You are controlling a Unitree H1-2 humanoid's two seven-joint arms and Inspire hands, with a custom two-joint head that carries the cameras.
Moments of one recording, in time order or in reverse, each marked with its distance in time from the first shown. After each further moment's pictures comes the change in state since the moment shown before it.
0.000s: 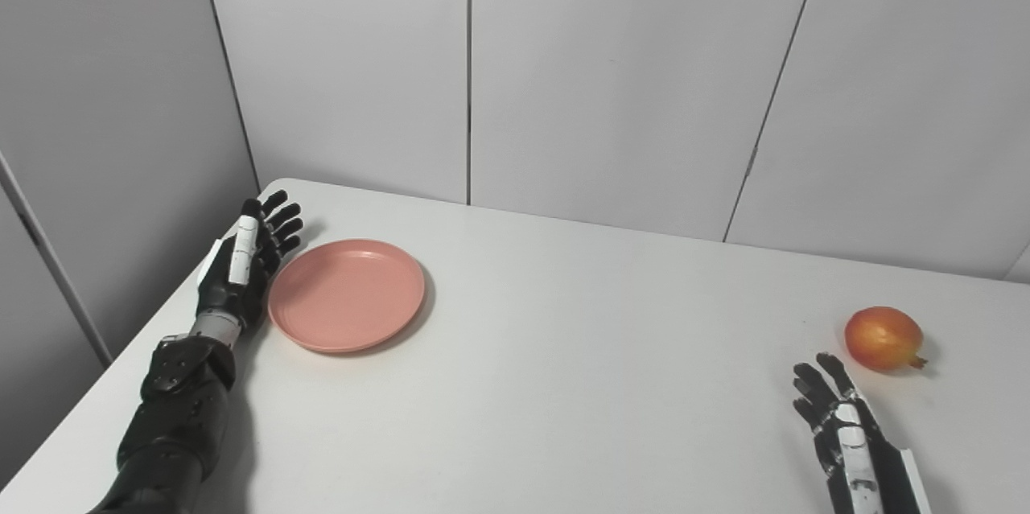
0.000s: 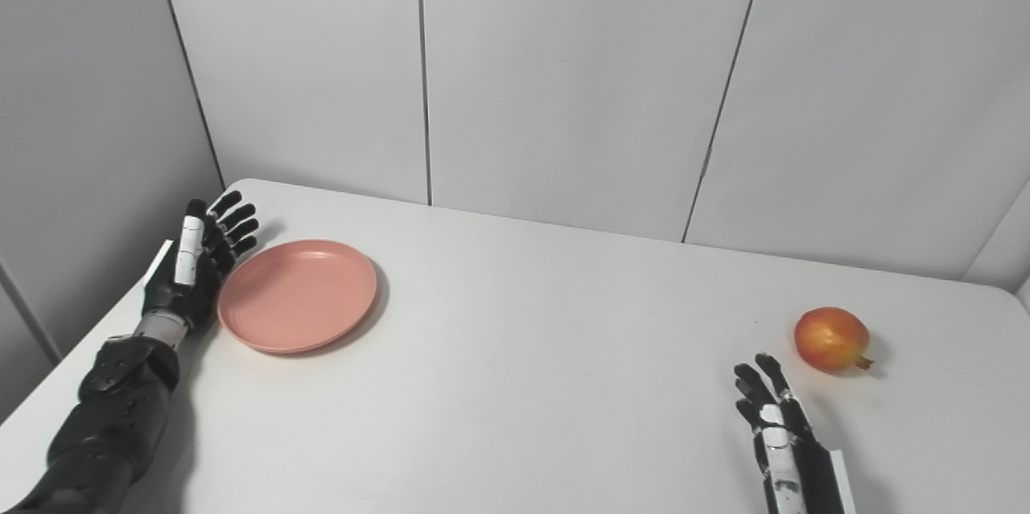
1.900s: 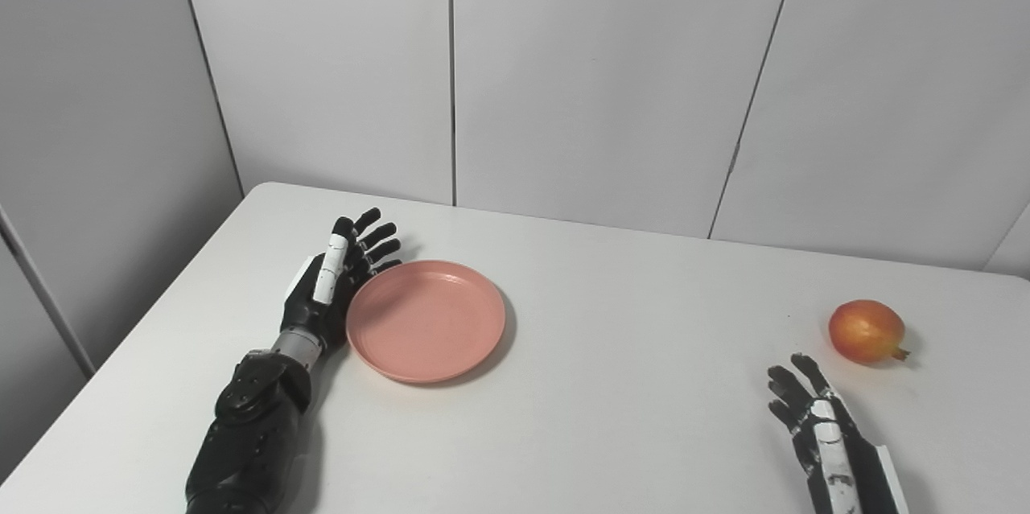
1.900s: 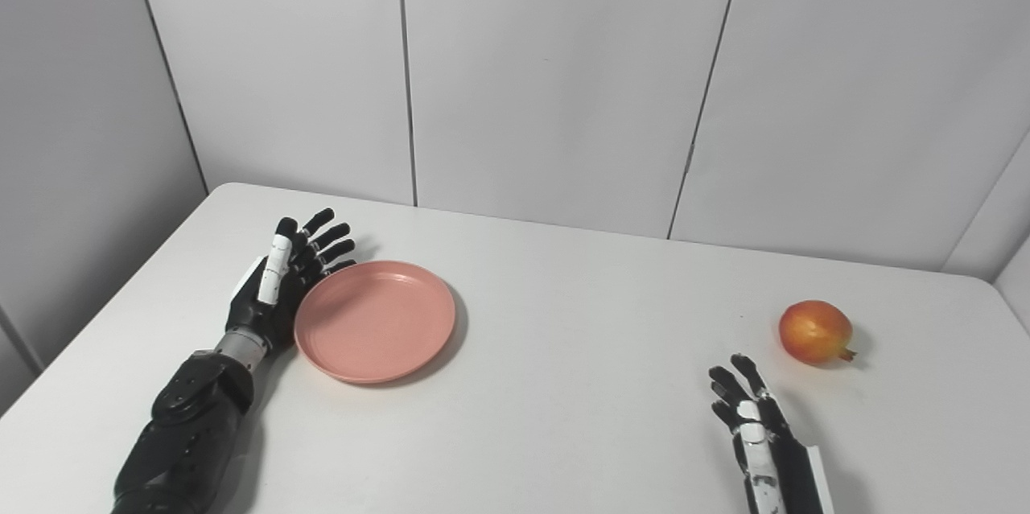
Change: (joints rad) left arm 0.096 -0.185 -0.090 -0.350 -0.008 0.240 0.007; right arm 0.003 0.014 0.017 -0.019 -0.017 0.033 -0.021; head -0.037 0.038
